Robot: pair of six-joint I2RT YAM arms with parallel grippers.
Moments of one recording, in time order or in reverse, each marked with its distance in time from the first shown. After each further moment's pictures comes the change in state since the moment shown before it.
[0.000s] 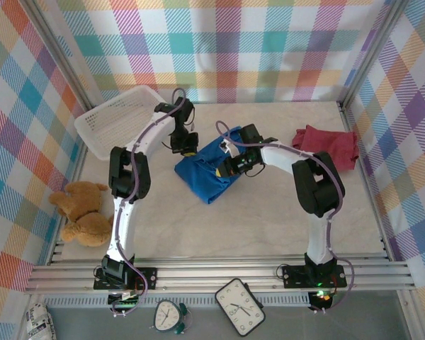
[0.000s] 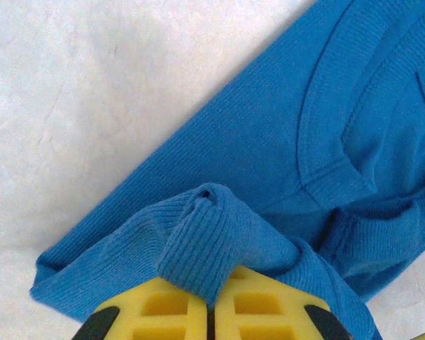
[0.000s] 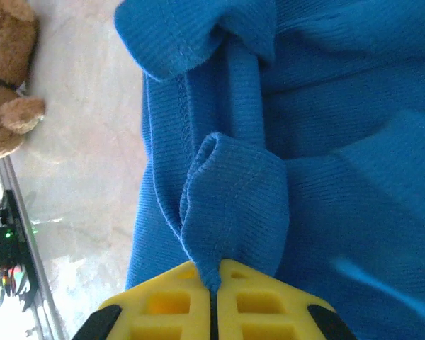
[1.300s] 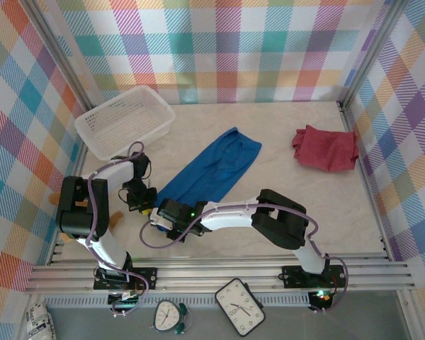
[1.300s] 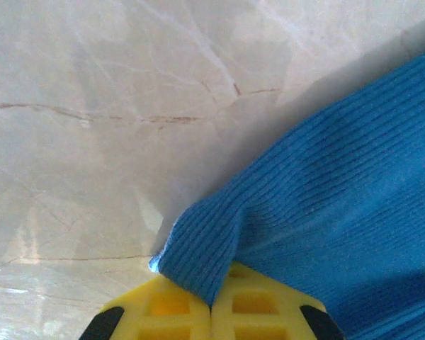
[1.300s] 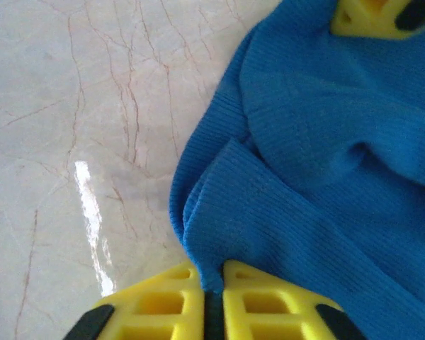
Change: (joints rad) left arm 0.218 -0.641 -1.172 0.218 -0.078 0.042; right arm 0.793 0.037 -0.032 0.173 0.752 -0.183
